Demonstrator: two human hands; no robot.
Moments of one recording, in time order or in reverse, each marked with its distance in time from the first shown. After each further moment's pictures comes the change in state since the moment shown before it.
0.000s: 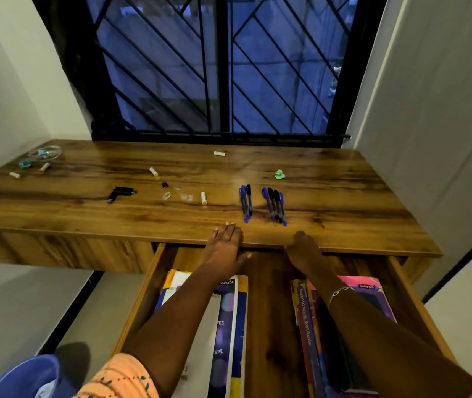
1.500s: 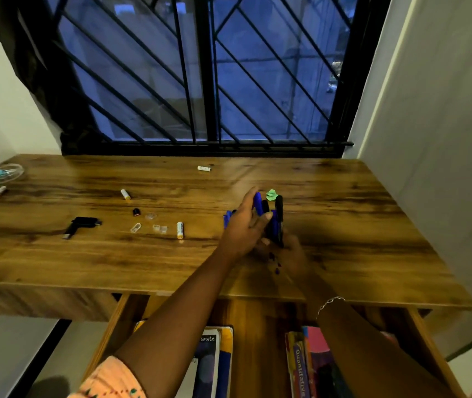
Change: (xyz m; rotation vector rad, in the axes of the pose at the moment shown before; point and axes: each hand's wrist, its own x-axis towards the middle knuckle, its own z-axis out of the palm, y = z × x) left_hand 0.152 0.040 -0.034 -0.988 0.202 0.018; right_hand 0.101 -0.022 -0.008 0.987 -0.185 -0.319
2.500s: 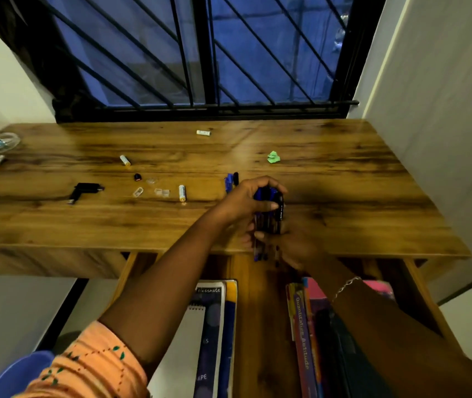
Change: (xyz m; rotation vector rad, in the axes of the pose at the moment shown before) left_hand -0.026 0.006 -0.013 -0.182 -0.418 -0.064; right_hand -0.054 0.005 0.001 0.143 -0.331 0.206
